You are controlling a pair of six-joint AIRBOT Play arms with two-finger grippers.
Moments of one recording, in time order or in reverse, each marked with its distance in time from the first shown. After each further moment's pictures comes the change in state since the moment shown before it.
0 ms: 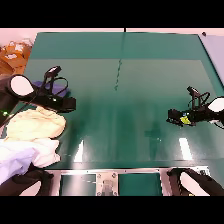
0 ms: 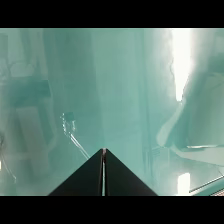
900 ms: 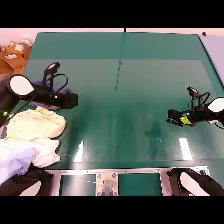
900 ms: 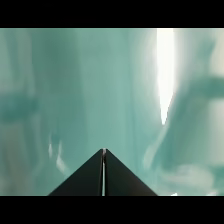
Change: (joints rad) left arm 0.000 0.000 -0.001 -0.065 0.130 0.000; right arm 0.000 0.000 -0.004 0.000 -0.013 0.000
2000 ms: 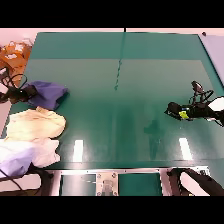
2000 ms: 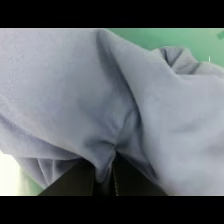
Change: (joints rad) left arm 0.570 -0.381 0.052 0.202 0.442 0.080; right arm 0.000 0.000 0.000 0.094 -0.145 -0.004
